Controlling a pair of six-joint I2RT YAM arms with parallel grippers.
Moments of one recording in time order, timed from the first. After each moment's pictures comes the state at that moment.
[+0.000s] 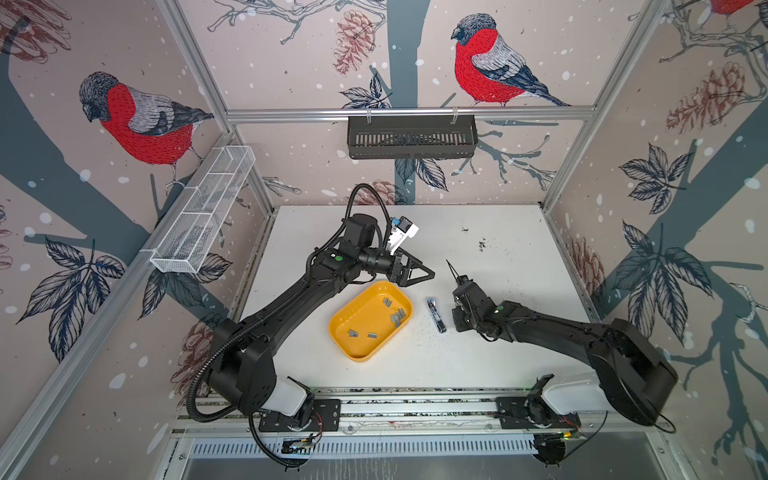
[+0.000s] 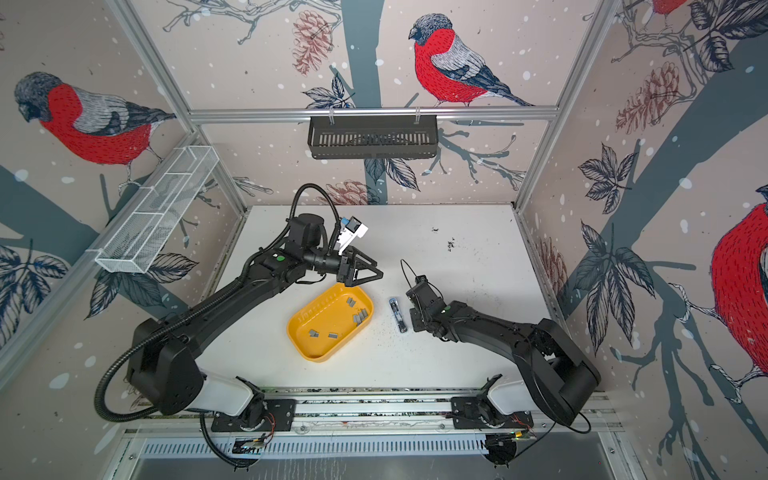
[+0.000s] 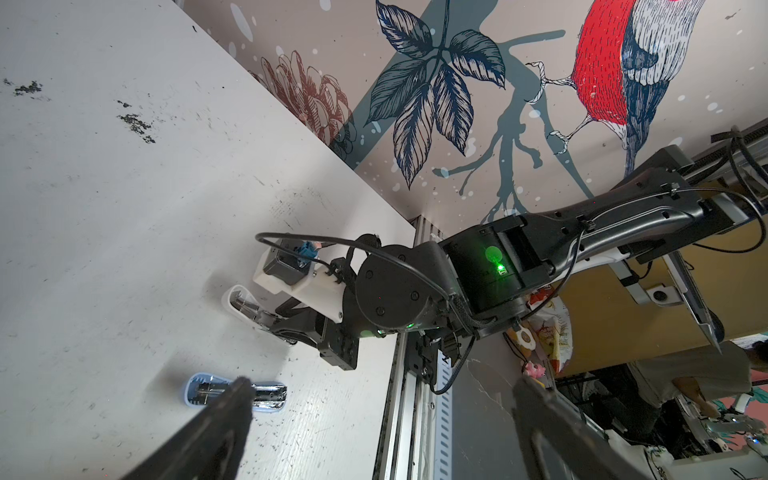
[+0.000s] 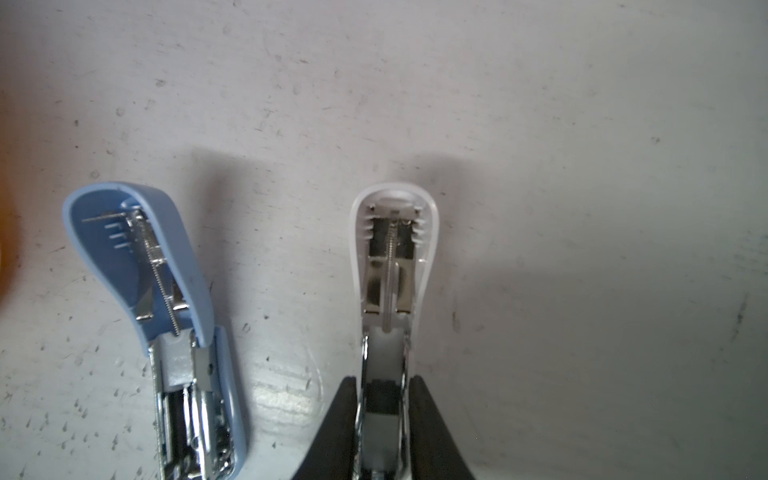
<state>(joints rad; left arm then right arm) -0.53 1.47 1.20 -0.27 1.00 -0.24 0.72 1.38 0.62 -0.29 0.21 0.40</state>
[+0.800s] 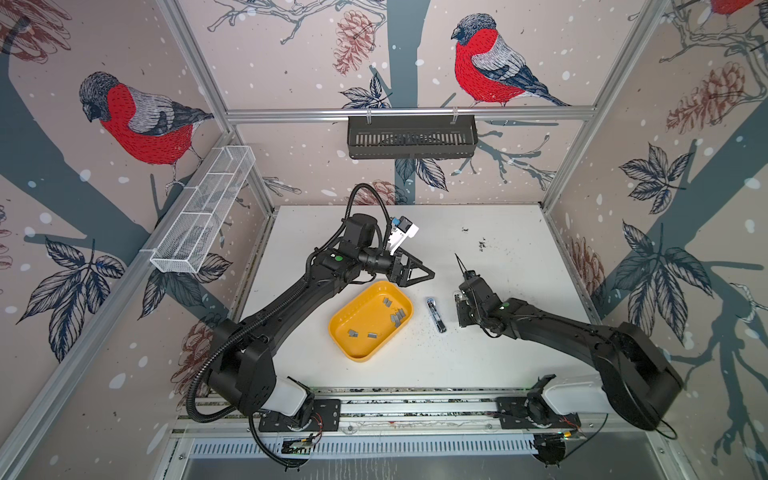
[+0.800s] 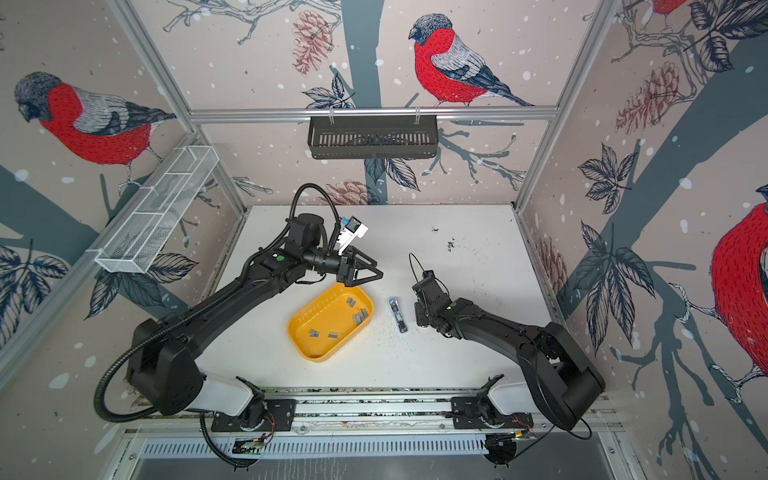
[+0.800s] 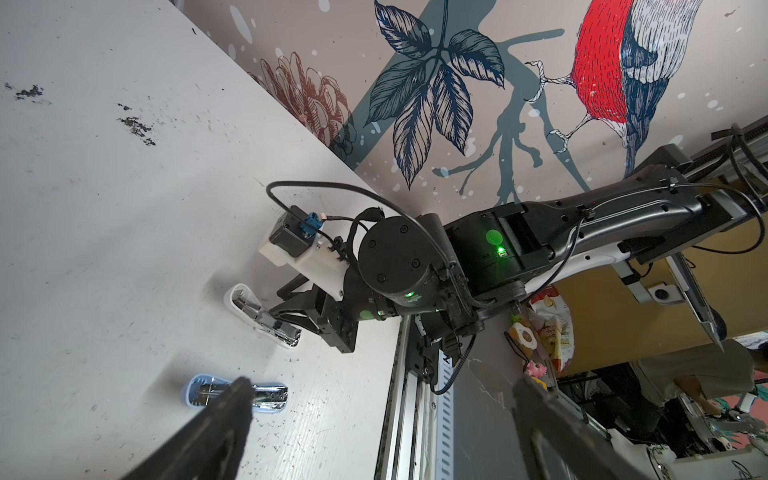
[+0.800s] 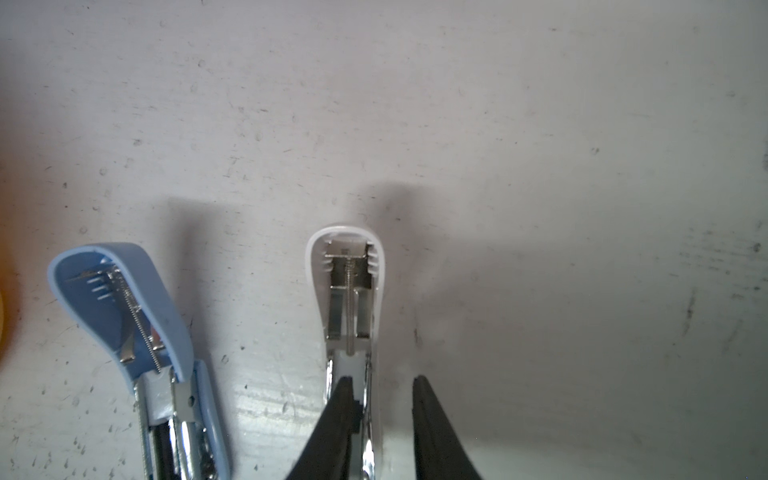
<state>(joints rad) -0.53 1.46 1.20 -0.27 1.00 -0.24 0.65 1.36 0.63 -0.29 0.20 0.42</state>
